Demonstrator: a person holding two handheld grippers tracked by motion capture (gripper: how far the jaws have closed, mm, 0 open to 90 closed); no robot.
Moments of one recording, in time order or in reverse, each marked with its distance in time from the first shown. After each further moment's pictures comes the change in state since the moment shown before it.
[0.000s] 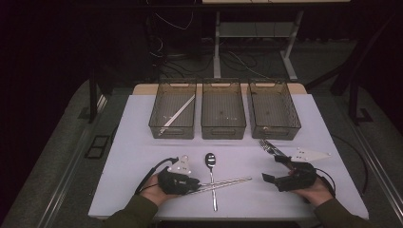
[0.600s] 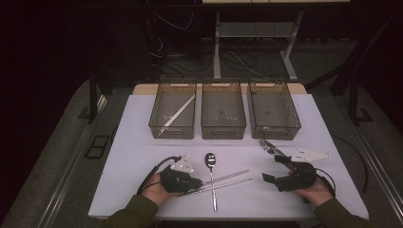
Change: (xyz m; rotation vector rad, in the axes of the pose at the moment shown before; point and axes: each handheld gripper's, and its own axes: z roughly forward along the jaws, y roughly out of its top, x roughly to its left) left arm 0.003 0.005 0.003 0.013 -0.023 0.000; right arm 0.000 0.000 0.000 -0.001 0.000 0.001
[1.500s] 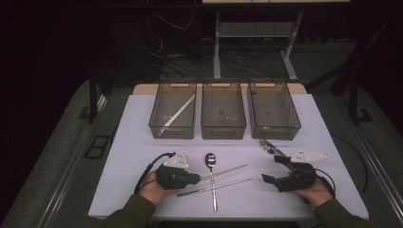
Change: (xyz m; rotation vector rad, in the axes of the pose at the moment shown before) left arm 0.001 0.003 -0.019 -0.090 0.030 -0.045; right arm 0.001 0.000 0.000 0.003 0.005 -0.012
